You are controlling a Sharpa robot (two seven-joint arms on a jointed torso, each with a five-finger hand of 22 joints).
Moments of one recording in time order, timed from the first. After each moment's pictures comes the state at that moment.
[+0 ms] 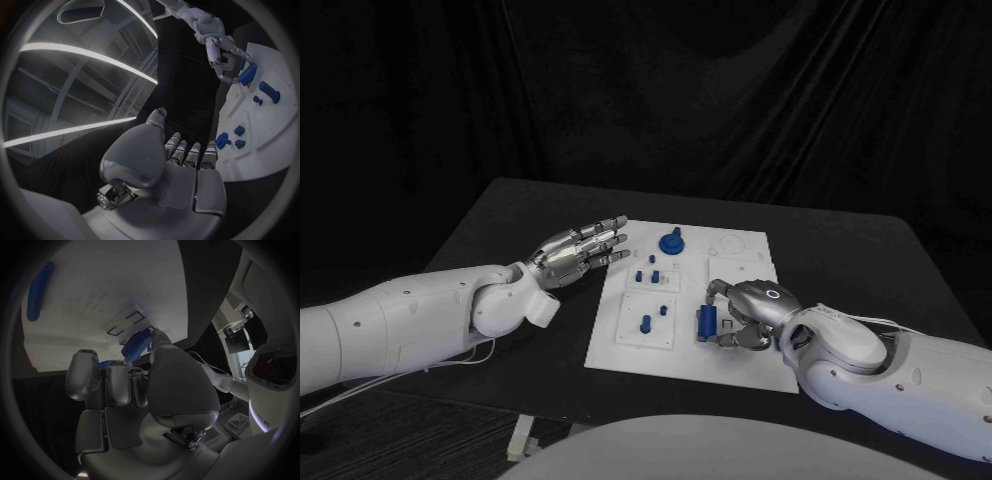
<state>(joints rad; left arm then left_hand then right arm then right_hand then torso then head) 1.02 -0.87 -0.21 1.30 0.00 0.38 0.55 1.38 0.25 -0.20 0.12 0.55 0.25 0.06 0.04 0.04 0.02 0.03 0.07 0.02 0.00 0.15 0.01 0.00 0.16 0.02 0.25 0.01 0.03 0.97 -0.82 -0.21 1.64 -1.74 -0.41 -0.27 1.34 -0.12 -0.04 0.28 0.41 0.24 0.08 0.99 0.48 1.47 -0.01 1.57 1.31 1.47 -0.09 1.38 1.20 0.07 1.46 0.03 1.18 1.31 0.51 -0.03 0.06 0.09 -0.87</state>
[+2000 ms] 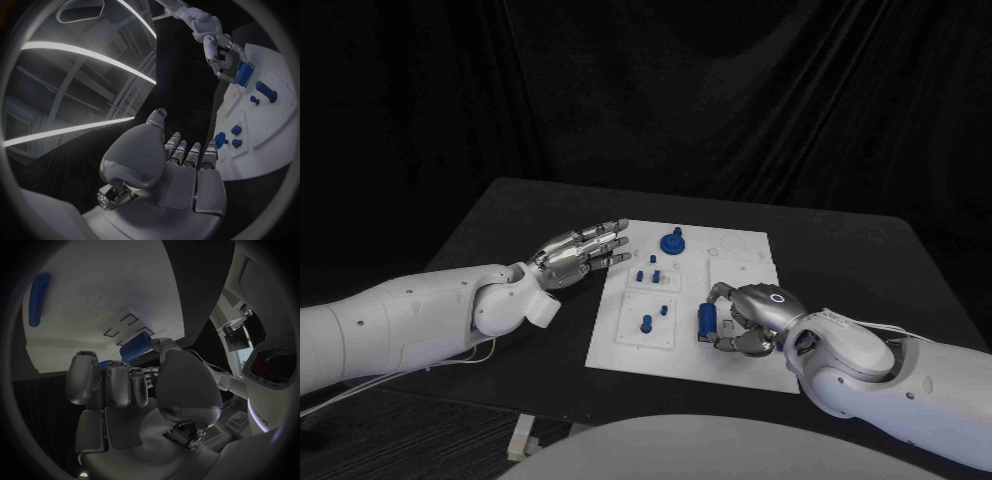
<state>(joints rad) 1.02 -0.86 -0.21 1.28 0.00 0.39 0.53 1.38 0.25 -0.20 0.12 0.55 0.25 0.06 0.05 0.03 0.02 0.03 0.08 0.02 0.01 0.15 0.02 0.00 0.16 0.02 0.25 0.01 0.03 0.96 -0.84 -0.21 1.68 -1.74 -0.42 -0.29 1.15 -0.10 0.11 0.27 0.97 0.30 0.11 0.95 0.03 1.46 -0.02 1.57 1.31 1.47 -0.09 1.40 1.24 0.07 1.47 0.02 1.23 1.31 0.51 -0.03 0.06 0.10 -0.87</state>
